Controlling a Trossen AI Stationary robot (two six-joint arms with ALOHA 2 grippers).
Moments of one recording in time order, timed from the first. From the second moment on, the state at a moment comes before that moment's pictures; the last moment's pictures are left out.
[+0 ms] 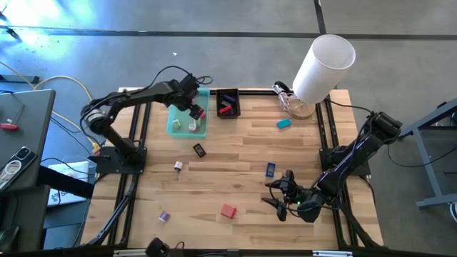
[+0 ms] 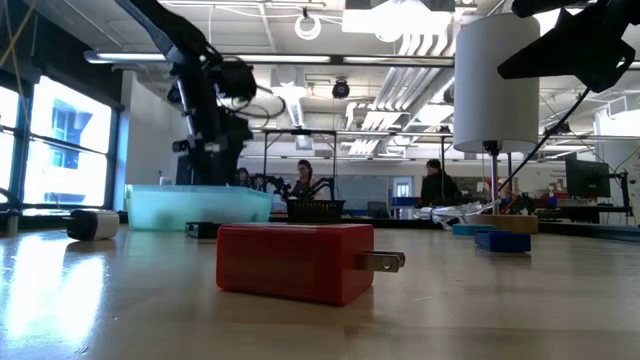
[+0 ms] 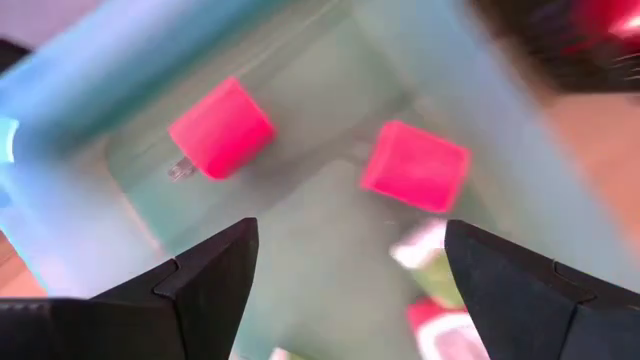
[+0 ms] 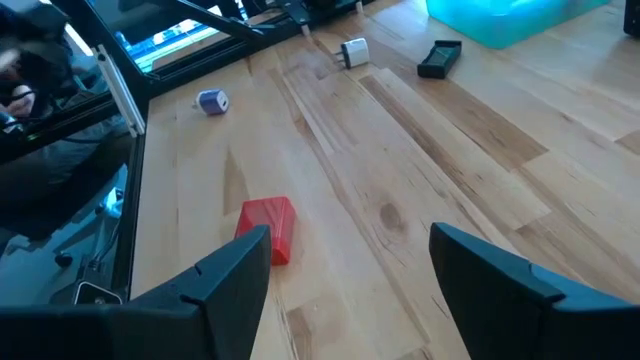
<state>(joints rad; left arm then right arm) 0.70 1.55 1.08 -0.65 -0.12 -0.21 0.80 1.43 0.75 -0.02 0.84 0.94</state>
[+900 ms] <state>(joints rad) 0.03 1.12 1.08 -1.04 0.31 -0.06 0.80 1.43 0.75 0.00 0.83 0.94</state>
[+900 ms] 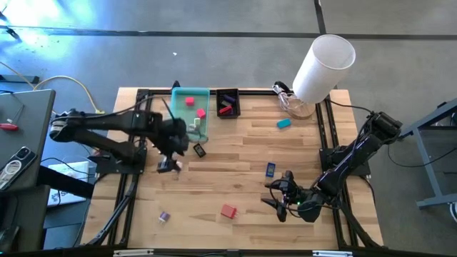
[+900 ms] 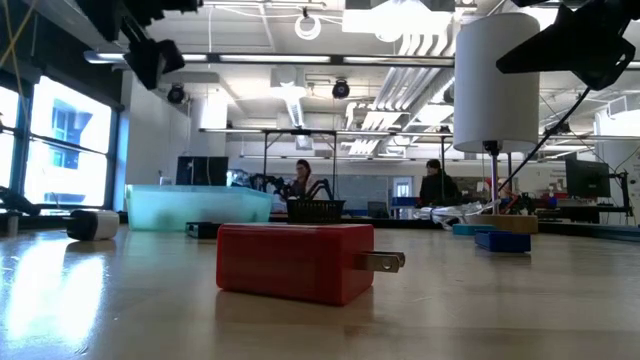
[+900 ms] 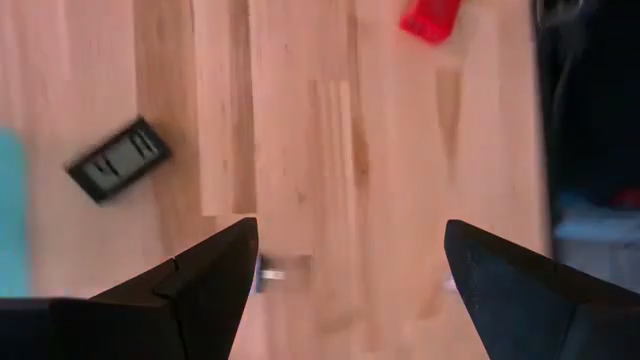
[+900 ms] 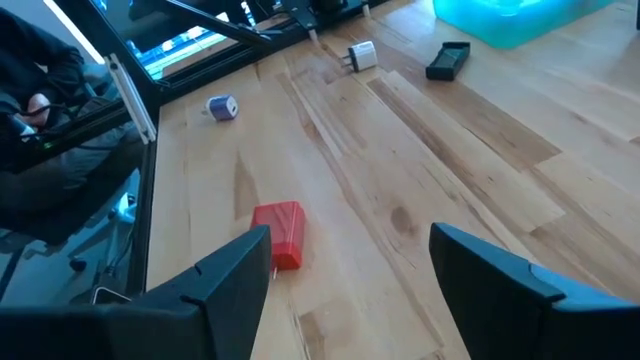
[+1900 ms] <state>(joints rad) -0.08 1.58 1.08 -0.96 0.09 0.13 0.80 1.43 0.75 0.03 0.83 0.87</state>
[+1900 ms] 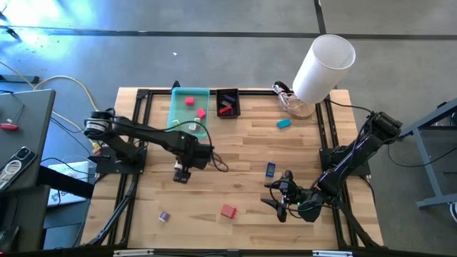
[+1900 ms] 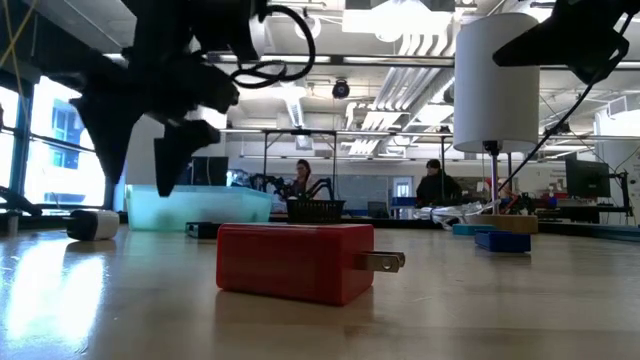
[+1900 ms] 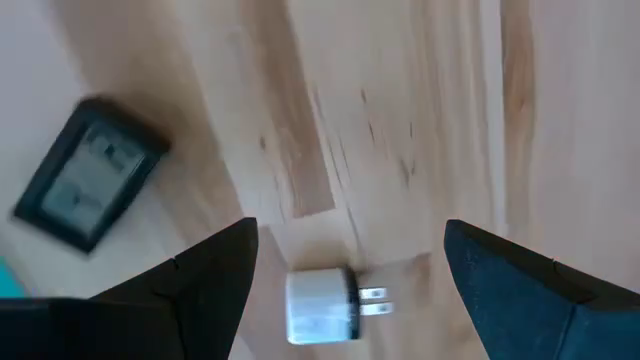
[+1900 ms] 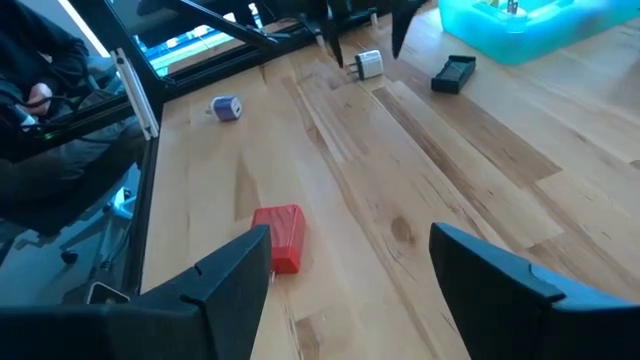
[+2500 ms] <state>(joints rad) -0.05 1.67 1.08 -0.90 -0.18 0.56 0.80 1.43 0.75 0.03 0.83 0.84</state>
